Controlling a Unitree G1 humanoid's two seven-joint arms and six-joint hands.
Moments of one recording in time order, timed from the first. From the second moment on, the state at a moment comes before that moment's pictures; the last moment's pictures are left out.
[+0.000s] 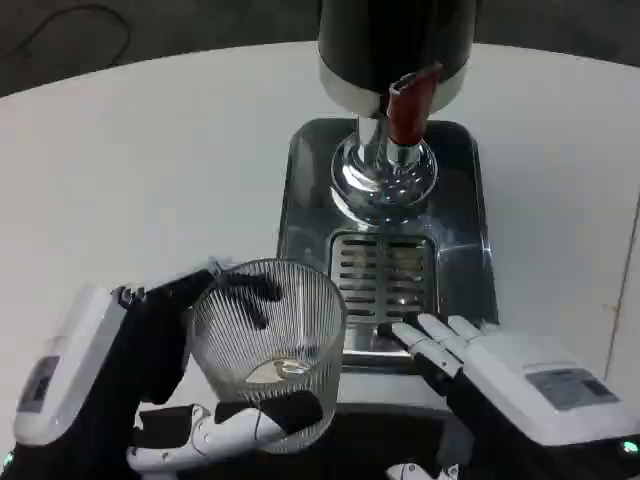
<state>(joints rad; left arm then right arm) 0.22 0.27 0.15 -0.42 0.40 -0.48 -0.06 0.17 -0.28 0.19 -0.90 -1.07 0.16 0.70</state>
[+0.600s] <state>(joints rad) 0.23 0.27 0.15 -0.42 0.40 -0.48 -0.06 0.19 -0.27 0.19 -0.90 -1.07 0.16 0.70</state>
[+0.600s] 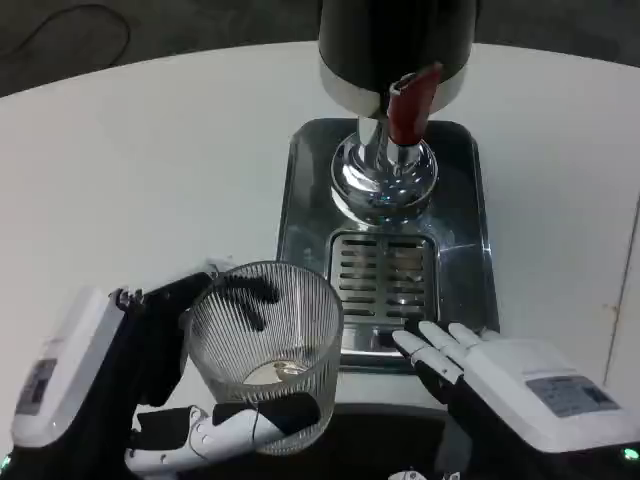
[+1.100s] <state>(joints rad) 0.17 0.27 0.15 -0.39 0.40 -0.48 -0.05 0.21 -0.27 0.15 -0.91 -1.07 0.16 0.70</state>
